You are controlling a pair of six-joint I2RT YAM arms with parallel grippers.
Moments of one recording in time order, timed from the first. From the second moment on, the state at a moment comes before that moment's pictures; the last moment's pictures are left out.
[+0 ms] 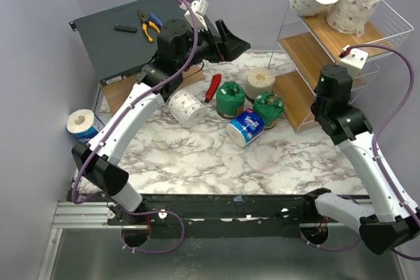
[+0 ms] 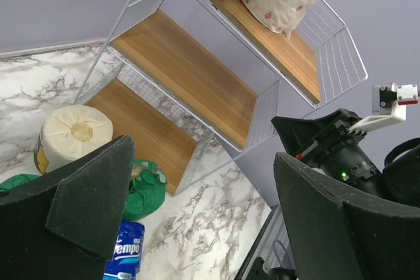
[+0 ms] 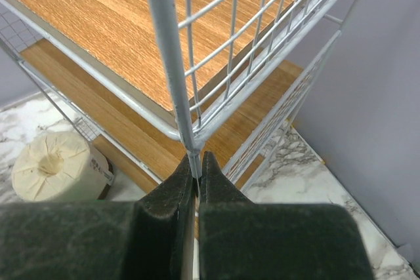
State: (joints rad) left arm -0.58 1.58 1.77 -0.17 0.34 -0.67; right arm 0.35 1.06 1.21 -0.40 0.88 0.21
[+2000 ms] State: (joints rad) left arm -0.73 1.94 2.01 0.42 0.49 0.23; right arm 0.37 0.75 1.34 -0.96 0.59 0.39
